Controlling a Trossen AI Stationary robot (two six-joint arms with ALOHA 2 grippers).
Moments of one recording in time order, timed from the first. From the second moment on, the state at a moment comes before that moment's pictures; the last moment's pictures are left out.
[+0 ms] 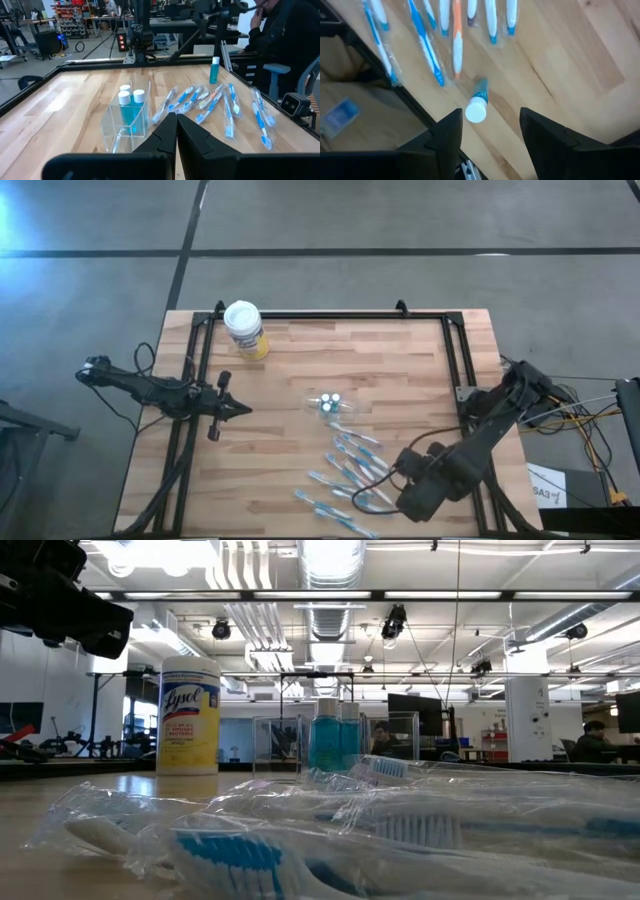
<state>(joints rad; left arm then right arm) -0.34 0.21 0.11 -0.06 -0.24 -0.02 0.78 1.69 1.51 -1.24 0.03 1.49</state>
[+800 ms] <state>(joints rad) -0.34 0.21 0.11 -0.06 -0.23 -0.01 0.84 1.82 1.52 -1.17 0.00 1.81</state>
